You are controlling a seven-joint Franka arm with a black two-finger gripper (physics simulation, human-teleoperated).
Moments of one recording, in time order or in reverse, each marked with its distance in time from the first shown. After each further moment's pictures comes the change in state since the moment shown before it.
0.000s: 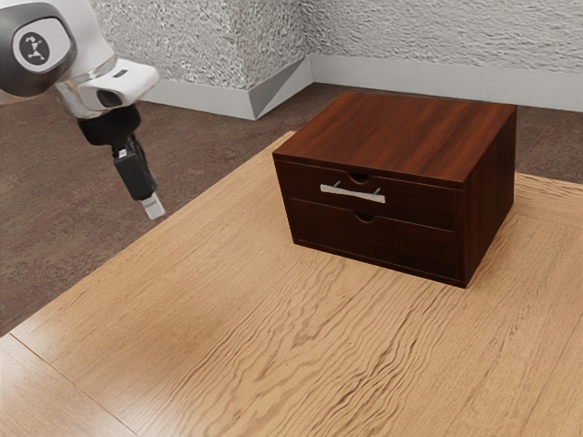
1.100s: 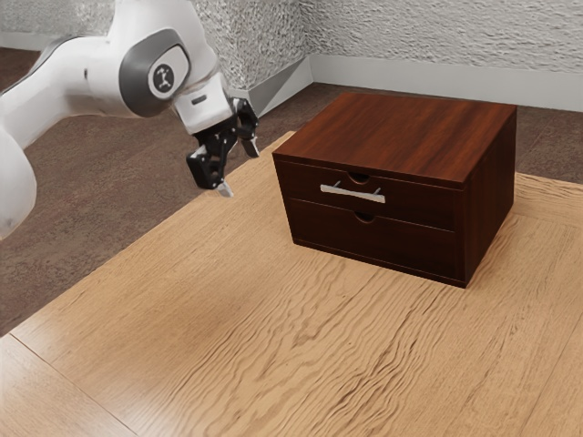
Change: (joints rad) arm -0.130 0.316 0.033 0.239 0.090 0.272 0.760
